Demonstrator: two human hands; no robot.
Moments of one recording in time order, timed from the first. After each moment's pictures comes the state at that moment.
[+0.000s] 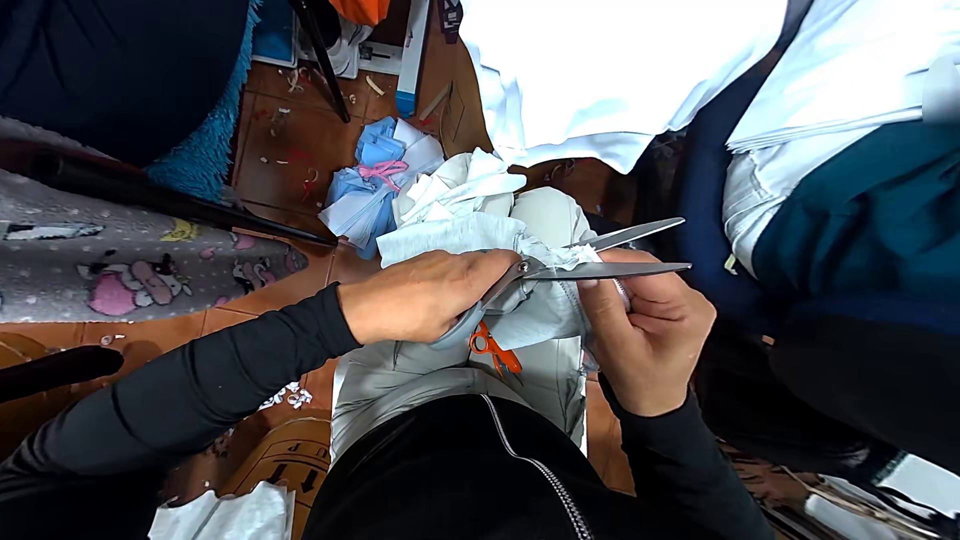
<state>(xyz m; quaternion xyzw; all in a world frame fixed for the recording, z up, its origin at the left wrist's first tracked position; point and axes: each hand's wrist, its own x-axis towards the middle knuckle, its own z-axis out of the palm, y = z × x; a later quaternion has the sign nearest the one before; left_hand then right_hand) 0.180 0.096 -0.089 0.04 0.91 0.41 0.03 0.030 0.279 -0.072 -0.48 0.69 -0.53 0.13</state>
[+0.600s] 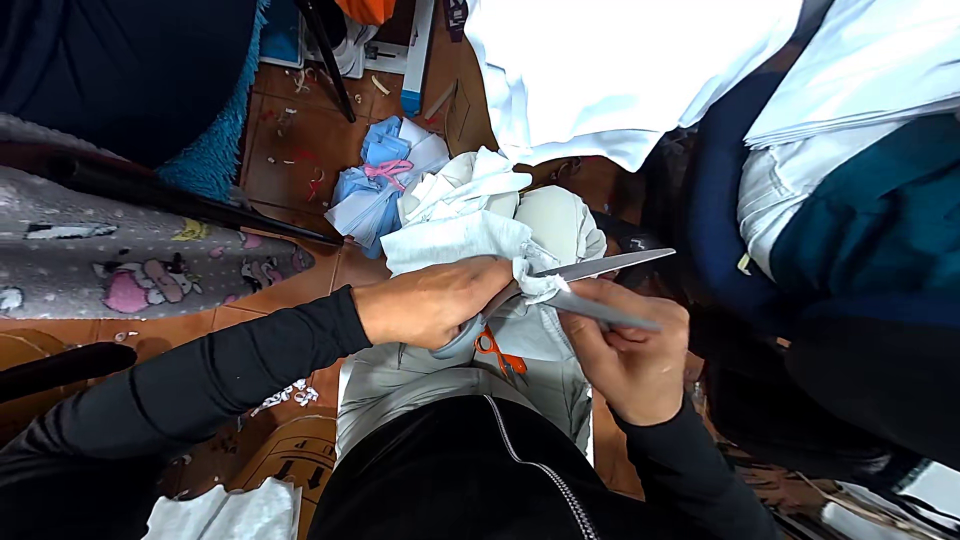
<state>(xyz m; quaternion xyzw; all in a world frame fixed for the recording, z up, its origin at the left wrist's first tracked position) 0.182 0.104 -0.104 0.07 0.89 0.45 0.00 0.029 0.290 -0.081 -0.56 0.69 -0.45 0.11</state>
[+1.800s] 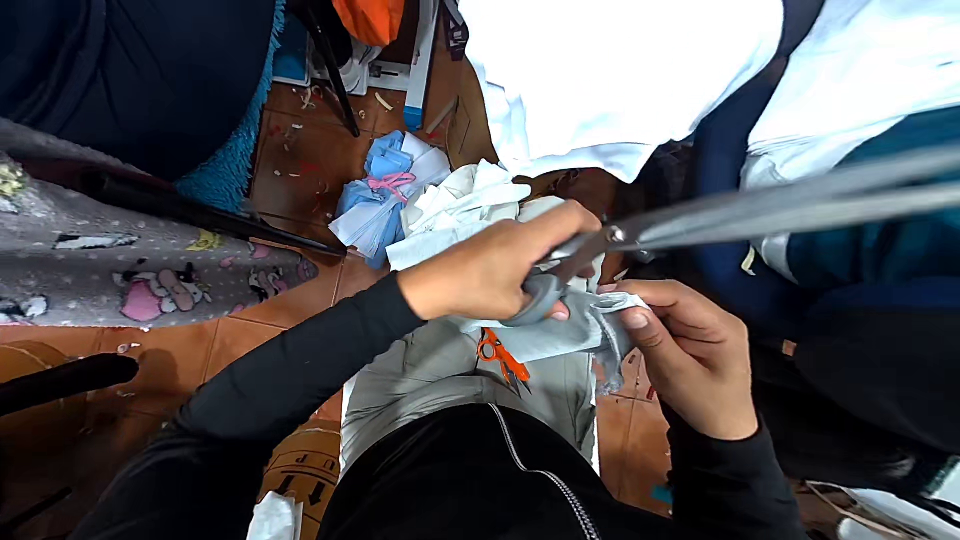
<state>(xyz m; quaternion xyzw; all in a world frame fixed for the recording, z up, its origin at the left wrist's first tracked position) 0.135 0.103 -0.078 0.03 0.80 0.59 -0.10 -0.002 0.313 -0.074 -0.51 0.63 -0.53 0.24</state>
